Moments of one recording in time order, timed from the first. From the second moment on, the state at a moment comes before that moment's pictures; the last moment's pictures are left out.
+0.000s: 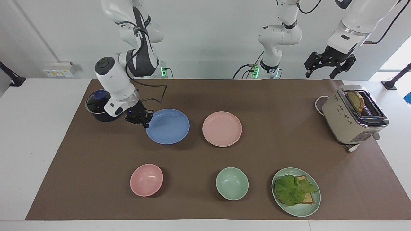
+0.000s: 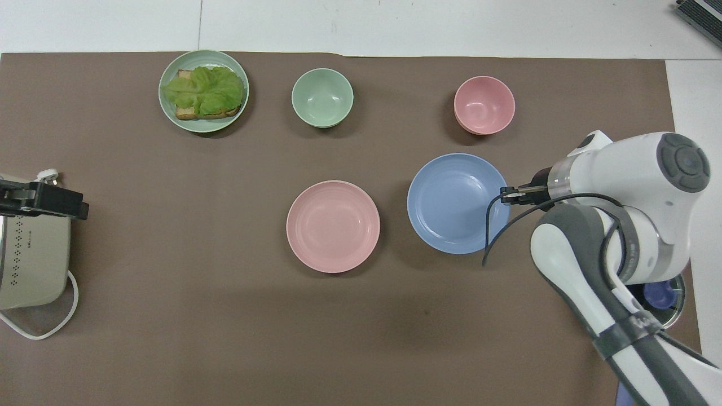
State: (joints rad) left arm -0.09 -0.08 0.00 -1.57 -0.03 1.46 0.01; right arm 0.04 0.09 0.11 -2.04 0.18 2.20 0.01
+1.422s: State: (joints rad) left arm -0.09 -0.08 0.00 -1.57 -0.03 1.46 0.01; right arm 0.39 0.25 0.12 -2.03 0.25 2.42 0.44
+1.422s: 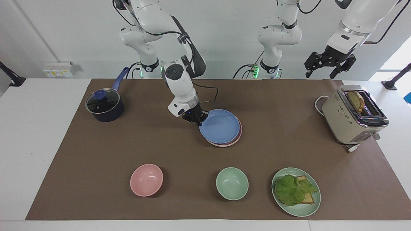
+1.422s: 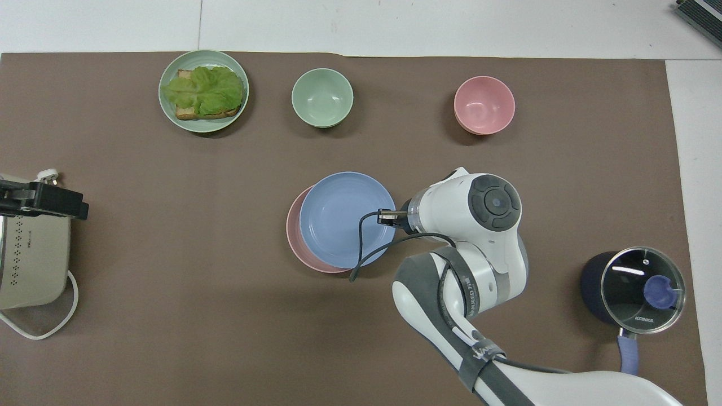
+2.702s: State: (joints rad) left arm -0.07 -0.08 0.01 -1.57 -0.05 1.46 0.01; right arm 0.40 0.28 0.13 -2.02 0.31 2.44 0.46
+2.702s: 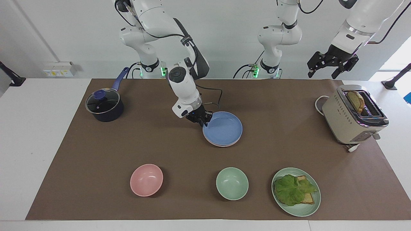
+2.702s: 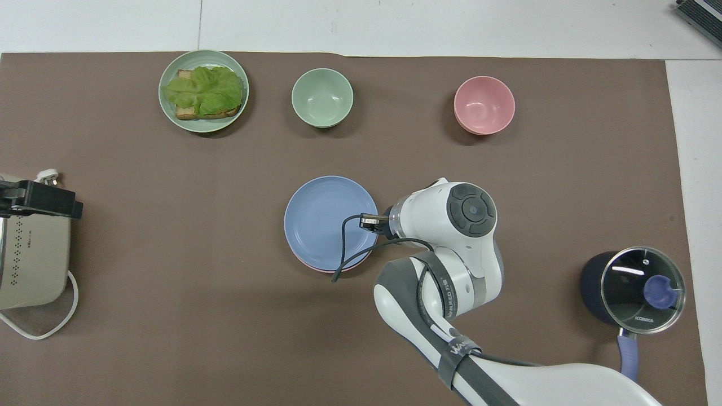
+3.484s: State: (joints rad) left arm -0.07 -0.08 0.01 -1.57 -0.05 1.46 0.01; right arm 0.21 0.10 0.11 -1.95 0.12 2.24 0.46
